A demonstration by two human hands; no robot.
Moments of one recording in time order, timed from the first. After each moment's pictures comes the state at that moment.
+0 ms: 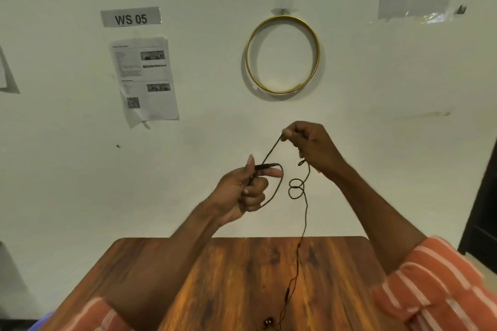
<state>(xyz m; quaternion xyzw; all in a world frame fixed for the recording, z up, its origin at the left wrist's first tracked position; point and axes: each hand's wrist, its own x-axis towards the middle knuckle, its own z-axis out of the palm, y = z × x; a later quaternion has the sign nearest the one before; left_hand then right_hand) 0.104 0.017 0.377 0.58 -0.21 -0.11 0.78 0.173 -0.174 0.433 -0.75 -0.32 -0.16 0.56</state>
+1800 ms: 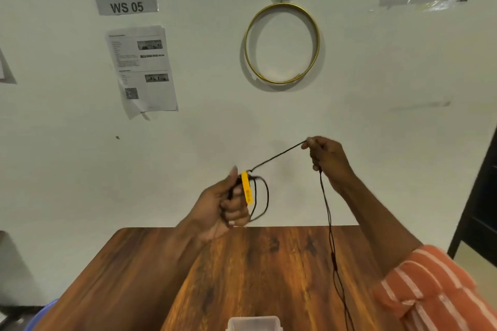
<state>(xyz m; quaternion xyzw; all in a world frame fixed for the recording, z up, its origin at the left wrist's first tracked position) 0.058 0.033 0.350 0.49 -0.20 -0.16 0.83 0.213 -0.205 0.364 -0.70 -0.20 -0.12 0.67</state>
